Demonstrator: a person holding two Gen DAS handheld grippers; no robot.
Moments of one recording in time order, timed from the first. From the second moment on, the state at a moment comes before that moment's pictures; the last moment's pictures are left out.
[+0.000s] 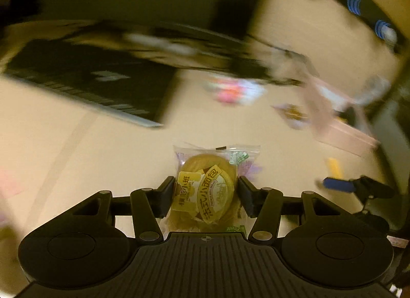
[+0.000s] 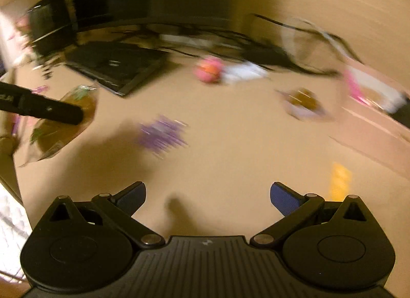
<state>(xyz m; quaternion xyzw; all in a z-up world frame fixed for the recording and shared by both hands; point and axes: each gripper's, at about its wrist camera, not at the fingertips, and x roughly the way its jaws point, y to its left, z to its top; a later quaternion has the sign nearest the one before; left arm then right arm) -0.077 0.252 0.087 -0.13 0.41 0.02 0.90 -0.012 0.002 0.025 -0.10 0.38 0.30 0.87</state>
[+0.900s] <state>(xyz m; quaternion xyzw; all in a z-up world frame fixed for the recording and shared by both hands) -0.022 0.171 0.087 -0.14 0.43 -0.15 0.88 -0.041 -0.070 0.071 -0.11 0.39 0.18 0.90</state>
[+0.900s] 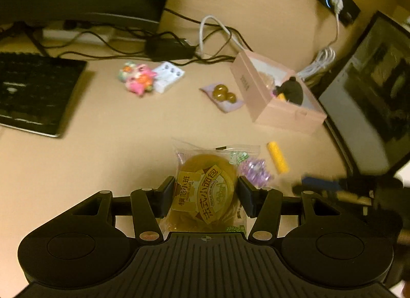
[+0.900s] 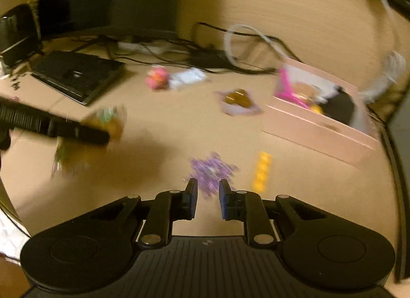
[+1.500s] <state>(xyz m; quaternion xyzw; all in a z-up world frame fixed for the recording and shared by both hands) -0.041 0.209 0.083 -0.15 0.45 -0.03 0.88 -0.045 -0.043 0.041 -0.14 0.40 0.24 0.87</state>
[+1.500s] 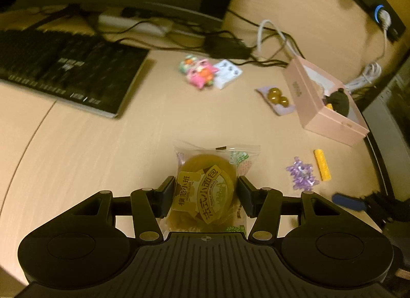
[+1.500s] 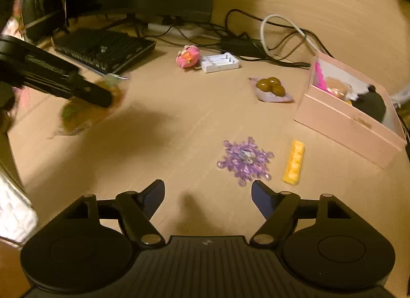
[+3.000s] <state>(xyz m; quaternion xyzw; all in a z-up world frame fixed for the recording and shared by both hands) 0.184 -0.065 0.104 -0.02 0.37 -0.21 0.91 -0.056 -0.230 0.073 0.01 0.35 0.08 0.93</state>
